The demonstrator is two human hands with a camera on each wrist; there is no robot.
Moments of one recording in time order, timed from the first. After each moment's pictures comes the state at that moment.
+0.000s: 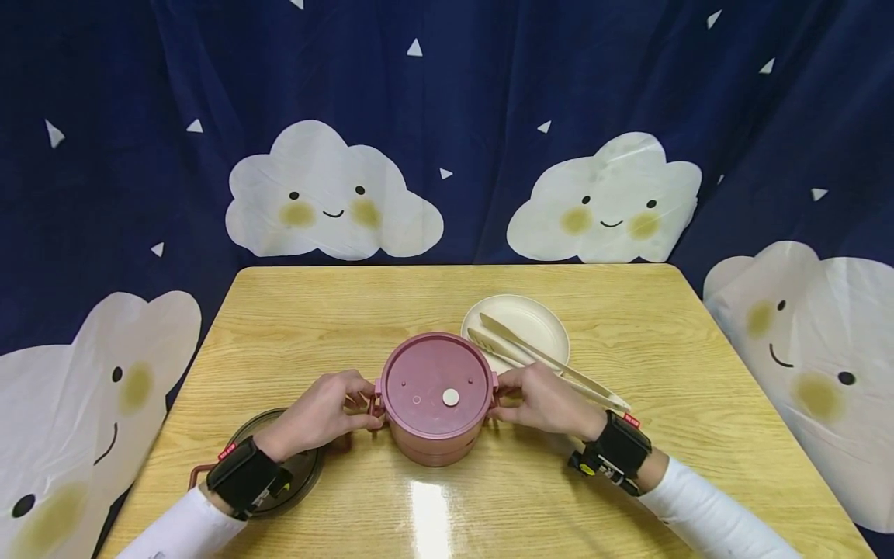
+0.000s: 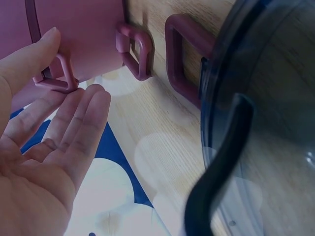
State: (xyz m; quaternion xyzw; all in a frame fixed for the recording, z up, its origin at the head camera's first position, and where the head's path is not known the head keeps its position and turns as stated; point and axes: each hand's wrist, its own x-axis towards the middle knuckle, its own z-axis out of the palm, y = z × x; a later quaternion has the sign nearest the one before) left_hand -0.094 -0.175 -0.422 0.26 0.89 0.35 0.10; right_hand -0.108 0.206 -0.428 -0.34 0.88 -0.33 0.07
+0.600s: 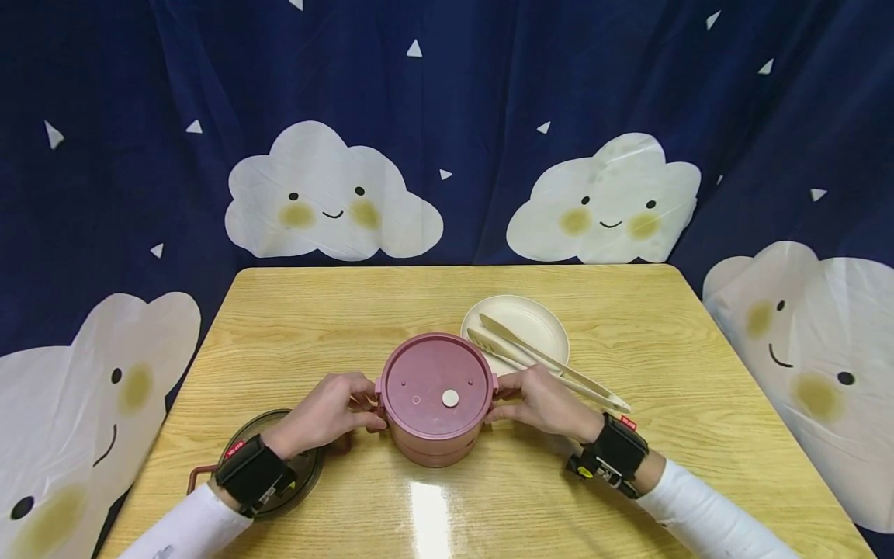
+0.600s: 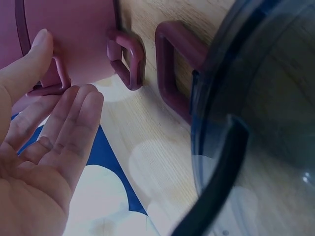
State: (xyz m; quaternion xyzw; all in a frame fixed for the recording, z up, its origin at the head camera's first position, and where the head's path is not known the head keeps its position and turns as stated) left_hand -0.097 -0.172 -0.427 0.26 0.88 0.37 0.12; right_hand -0.108 0.206 -0.434 -0.35 0.86 -0.36 0.07
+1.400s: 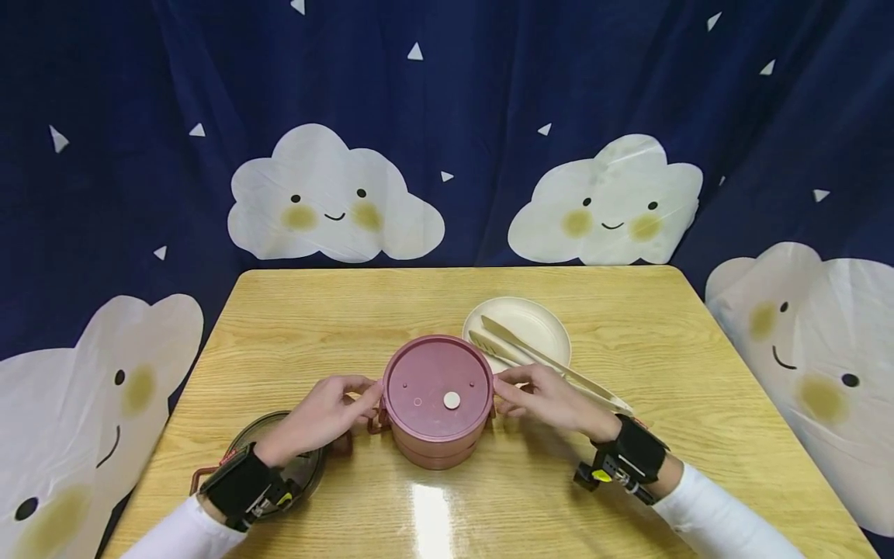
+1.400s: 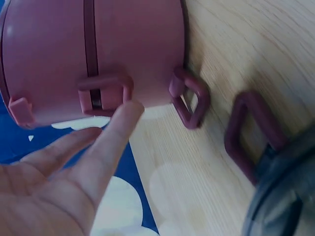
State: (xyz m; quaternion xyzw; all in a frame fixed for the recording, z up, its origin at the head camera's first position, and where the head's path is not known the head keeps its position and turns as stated) left_hand -0.084 -0.165 -0.396 0.12 0.86 0.45 0.20; right_hand -0.102 0.207 -0.403 -0.21 0.81 -0.50 0.23
